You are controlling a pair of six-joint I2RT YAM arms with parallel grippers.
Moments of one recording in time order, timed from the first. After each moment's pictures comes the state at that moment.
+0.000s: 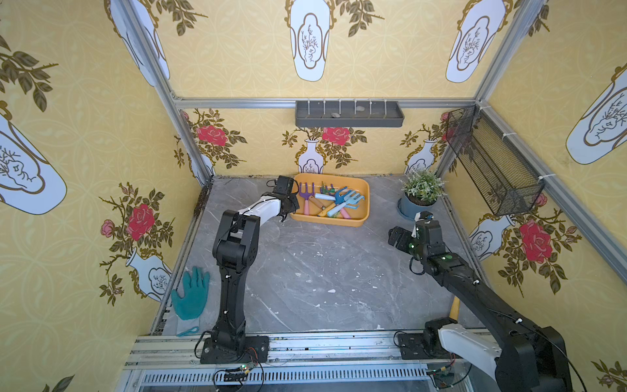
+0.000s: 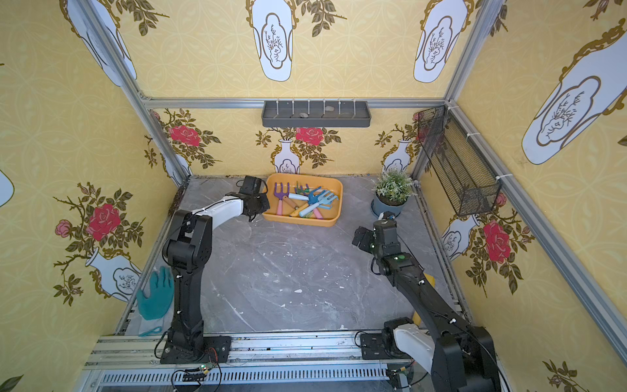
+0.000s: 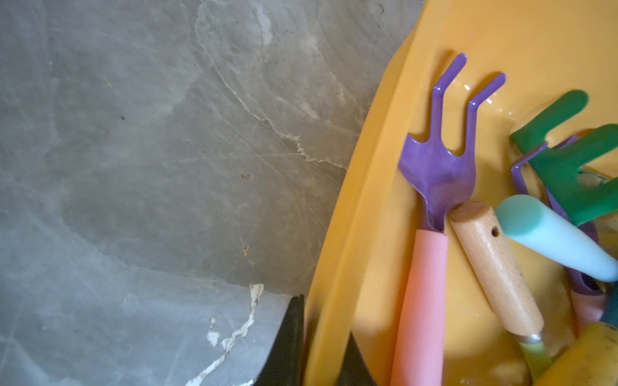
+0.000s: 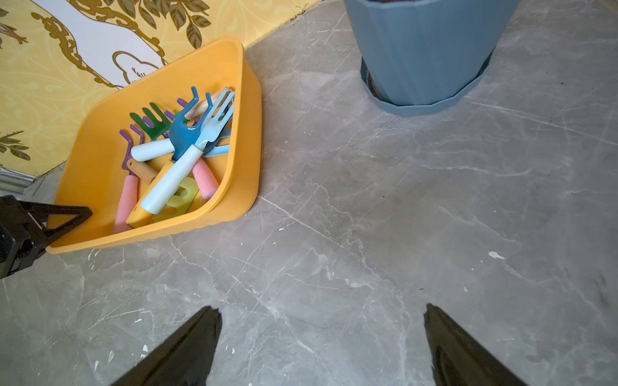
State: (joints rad) left arm -0.31 2.19 1.61 -0.35 -0.08 -0.56; right arm 0.32 1.06 0.62 -0.24 0.06 0.54
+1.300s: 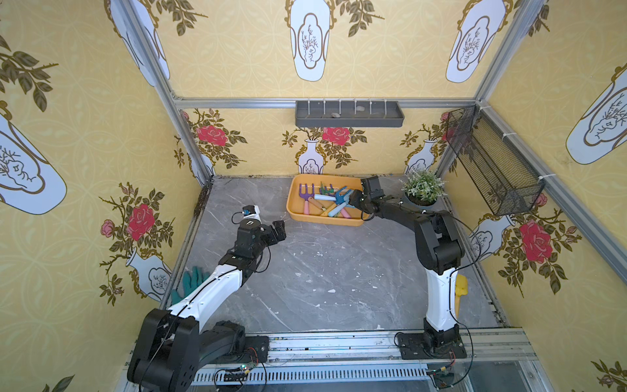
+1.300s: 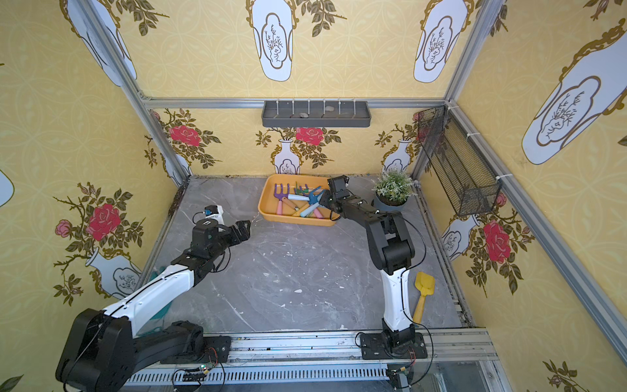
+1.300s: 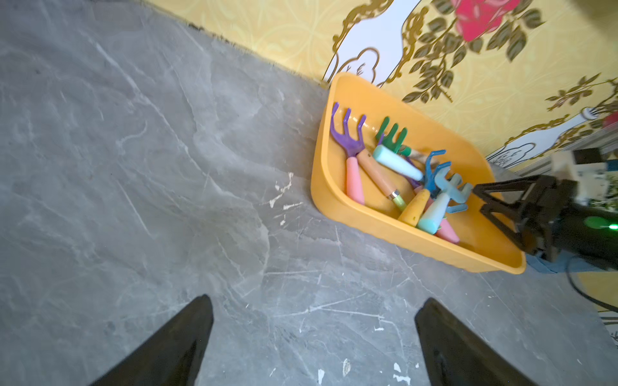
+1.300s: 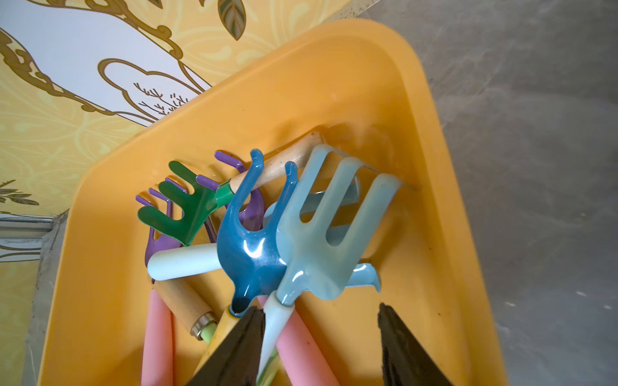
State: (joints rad) left arm -0.30 1.14 0.58 0.10 -0.04 -0.50; right arm 0.43 2.14 1.52 -0.14 0.01 0.72
